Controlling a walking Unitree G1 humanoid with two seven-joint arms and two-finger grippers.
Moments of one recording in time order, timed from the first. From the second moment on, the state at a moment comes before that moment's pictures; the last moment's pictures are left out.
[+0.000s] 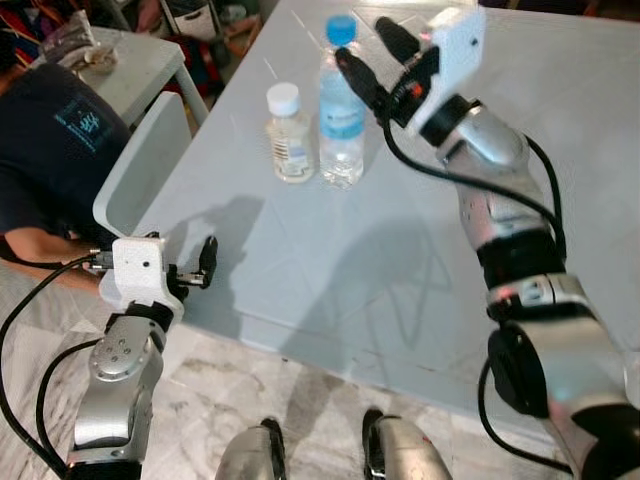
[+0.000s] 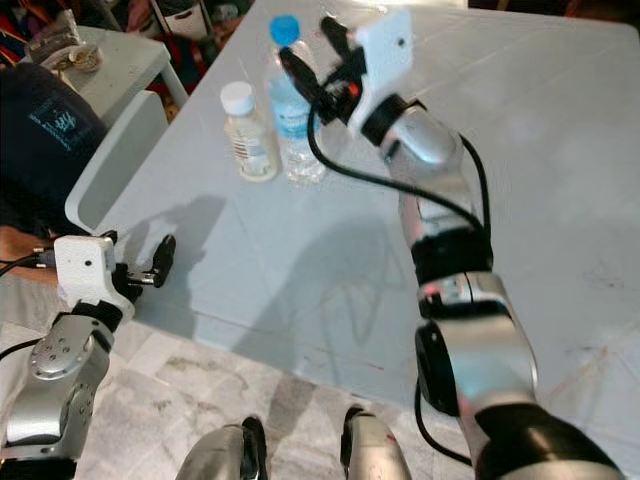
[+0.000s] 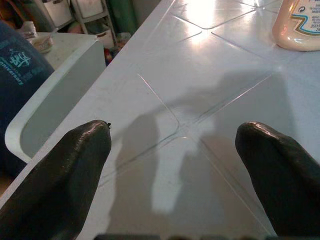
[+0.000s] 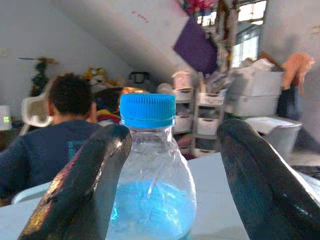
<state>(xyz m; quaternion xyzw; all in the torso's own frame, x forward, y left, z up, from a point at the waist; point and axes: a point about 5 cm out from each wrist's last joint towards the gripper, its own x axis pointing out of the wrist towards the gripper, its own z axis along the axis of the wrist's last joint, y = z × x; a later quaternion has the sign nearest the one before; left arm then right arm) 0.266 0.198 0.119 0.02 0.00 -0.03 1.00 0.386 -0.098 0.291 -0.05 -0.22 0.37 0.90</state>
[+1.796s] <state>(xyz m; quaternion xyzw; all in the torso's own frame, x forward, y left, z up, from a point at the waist) 0.283 0.185 0.123 0.02 -0.01 -0.06 1.00 0.365 -0.089 0.278 -0.03 -0.19 0.31 0.93</state>
